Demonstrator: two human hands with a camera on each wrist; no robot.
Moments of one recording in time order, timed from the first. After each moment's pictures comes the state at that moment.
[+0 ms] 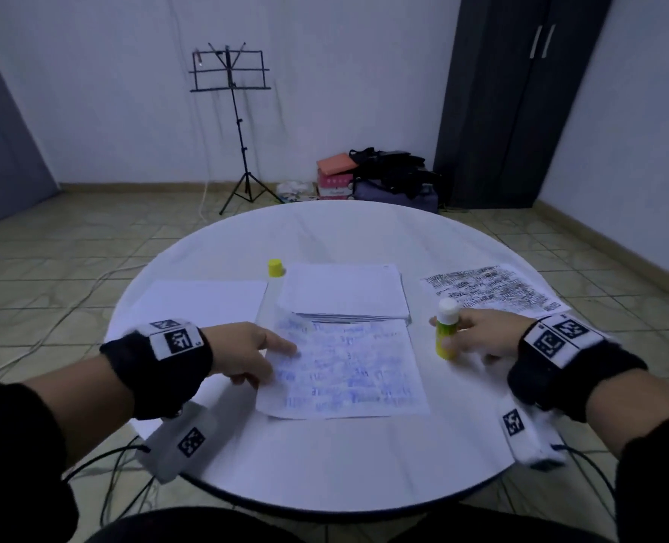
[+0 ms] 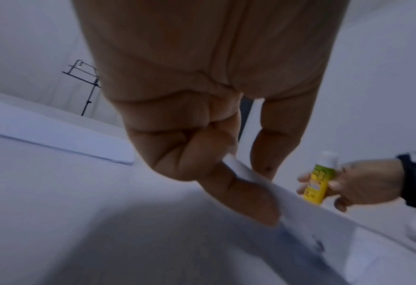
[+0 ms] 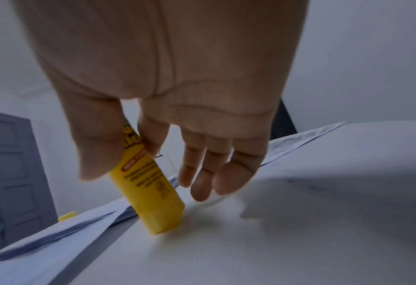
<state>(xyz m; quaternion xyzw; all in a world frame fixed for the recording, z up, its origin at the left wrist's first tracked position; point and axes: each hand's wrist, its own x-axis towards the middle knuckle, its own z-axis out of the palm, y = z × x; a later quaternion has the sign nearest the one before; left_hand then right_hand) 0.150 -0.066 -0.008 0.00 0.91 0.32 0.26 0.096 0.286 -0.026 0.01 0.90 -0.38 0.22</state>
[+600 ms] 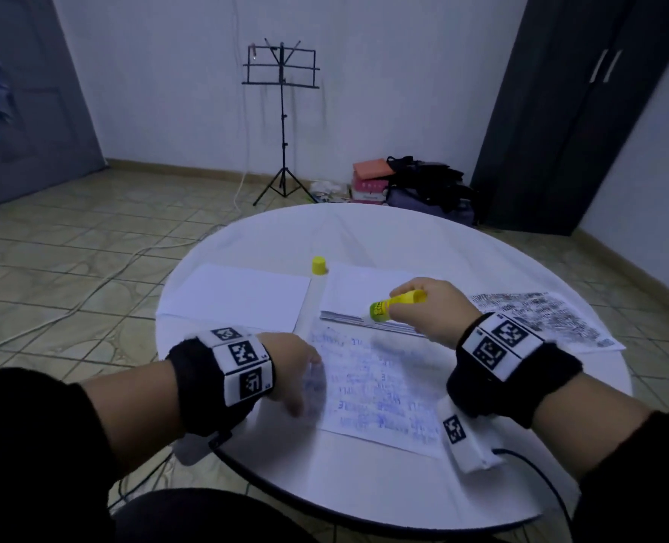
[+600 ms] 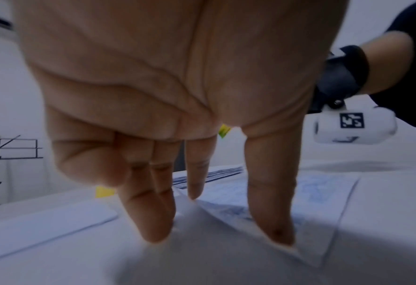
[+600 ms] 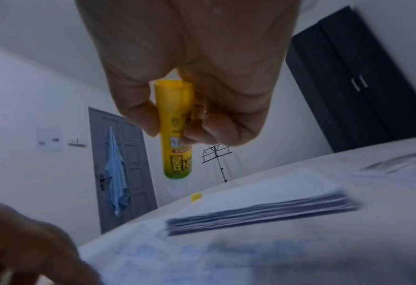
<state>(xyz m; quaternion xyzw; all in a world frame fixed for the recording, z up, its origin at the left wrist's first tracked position) 0.175 -0.058 -0.010 0.08 0.97 -0.02 0.21 0.123 0.142 0.026 -0.09 0.90 -0.42 0.06</state>
